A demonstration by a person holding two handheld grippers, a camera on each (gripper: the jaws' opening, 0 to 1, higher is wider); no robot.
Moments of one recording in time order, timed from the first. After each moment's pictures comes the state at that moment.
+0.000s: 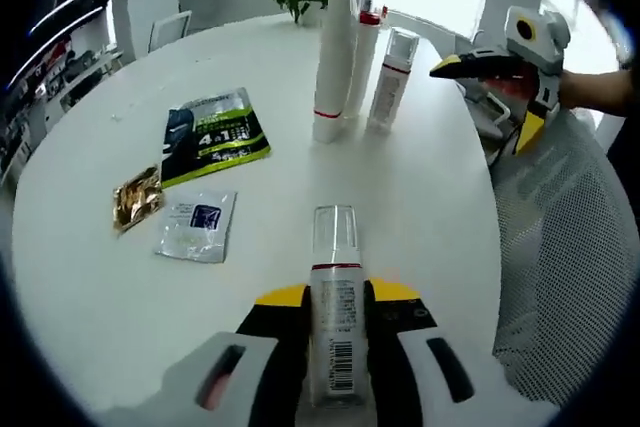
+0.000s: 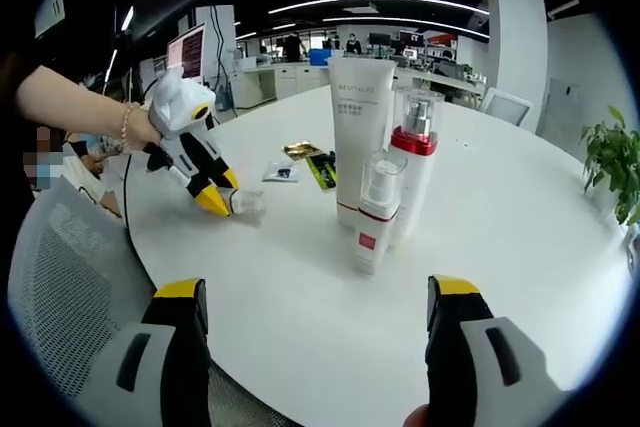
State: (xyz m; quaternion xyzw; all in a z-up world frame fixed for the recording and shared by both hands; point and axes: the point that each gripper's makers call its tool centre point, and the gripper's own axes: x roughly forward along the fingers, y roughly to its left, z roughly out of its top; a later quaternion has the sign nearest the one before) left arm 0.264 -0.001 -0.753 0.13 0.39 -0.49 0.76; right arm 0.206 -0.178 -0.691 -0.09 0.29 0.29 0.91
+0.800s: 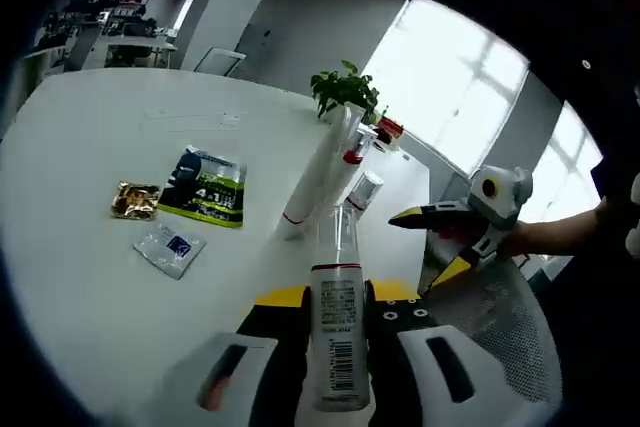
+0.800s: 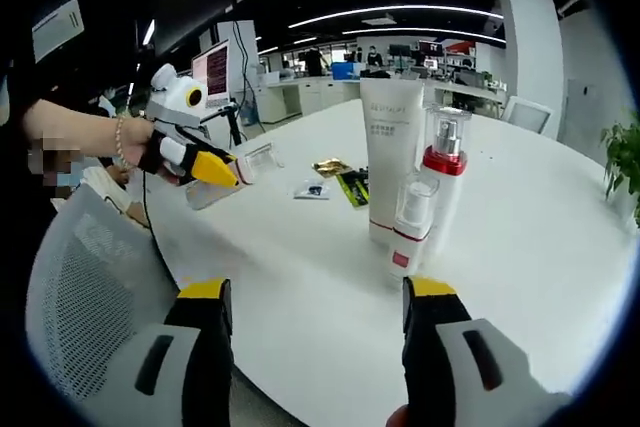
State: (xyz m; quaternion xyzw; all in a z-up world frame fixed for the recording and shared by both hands) left arm 0.238 -0.020 -0.656 -0.11 0.30 -0.48 0.82; right arm 0.196 -0.151 -0.676 -0.06 0.26 0.36 0.89
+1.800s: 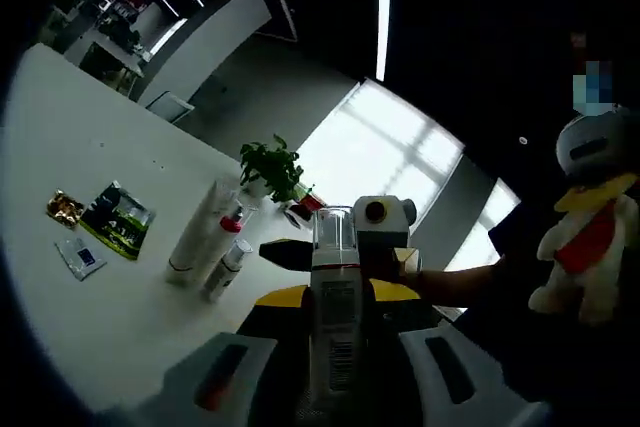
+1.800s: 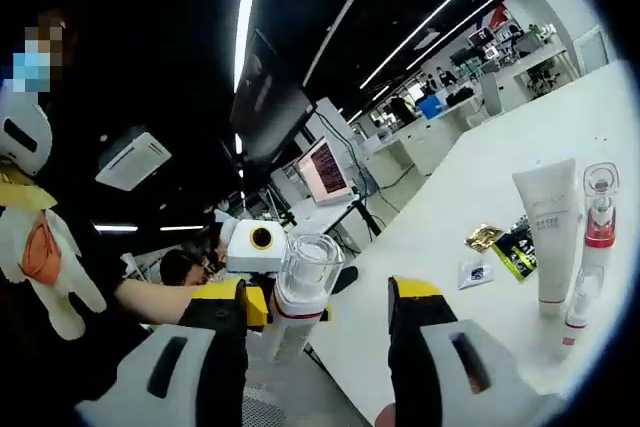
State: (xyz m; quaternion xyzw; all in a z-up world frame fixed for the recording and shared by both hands) left arm 0.161 -0.054 -0.551 -0.29 0.19 -0.56 0.75; right arm 0.184 -0.044 -0.546 0.23 0.18 0.55 0.79
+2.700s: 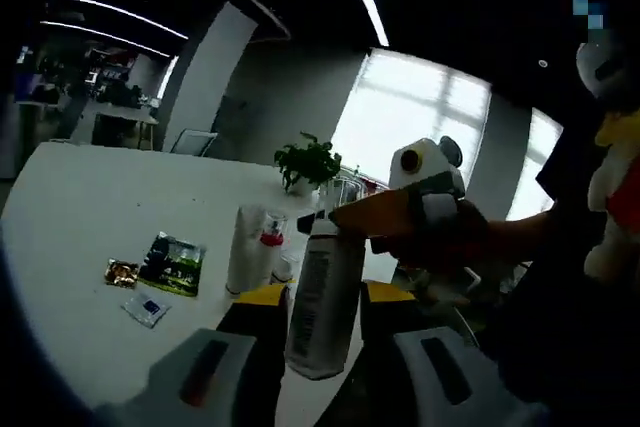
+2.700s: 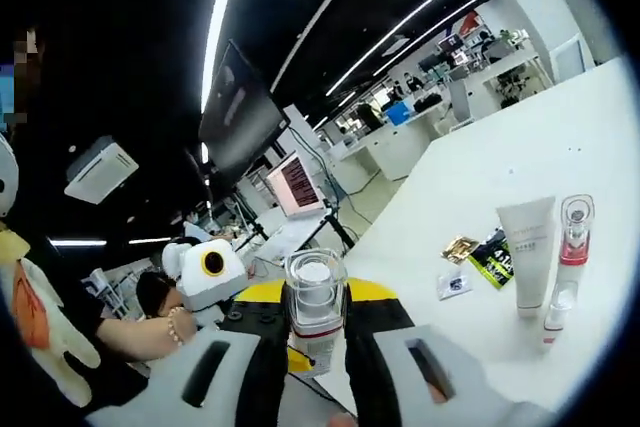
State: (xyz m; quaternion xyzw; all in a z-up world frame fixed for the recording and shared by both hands) left arm 0.179 -0.050 -0.550 -0.06 0.16 -0.47 0.87; right arm 0.203 -0.050 -0.517 0.23 0.19 0.45 0.84
